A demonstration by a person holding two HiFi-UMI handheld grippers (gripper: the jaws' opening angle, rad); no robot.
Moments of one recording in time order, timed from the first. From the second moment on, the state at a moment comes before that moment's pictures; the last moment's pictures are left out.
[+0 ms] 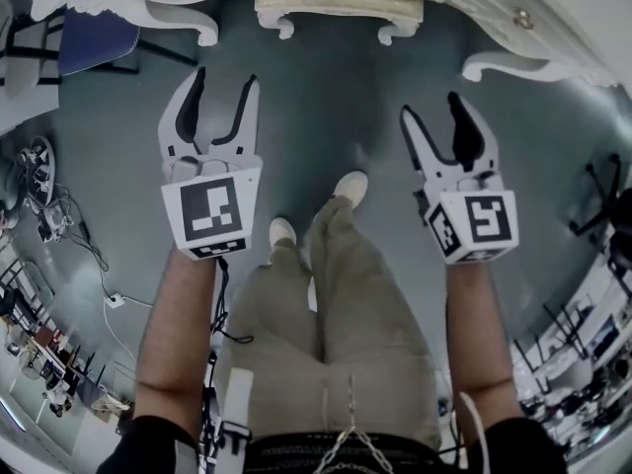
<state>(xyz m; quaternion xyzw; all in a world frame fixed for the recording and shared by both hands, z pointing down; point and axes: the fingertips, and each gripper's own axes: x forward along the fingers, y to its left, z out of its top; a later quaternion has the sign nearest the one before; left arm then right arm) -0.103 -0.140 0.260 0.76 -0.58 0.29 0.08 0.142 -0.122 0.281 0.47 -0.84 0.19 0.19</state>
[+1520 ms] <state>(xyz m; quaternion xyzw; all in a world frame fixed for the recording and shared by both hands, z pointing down) -0.102 -0.260 0.462 0.76 -0.50 0.38 0.15 0.140 -0.266 0.452 0.47 -0.81 0.20 0.29</state>
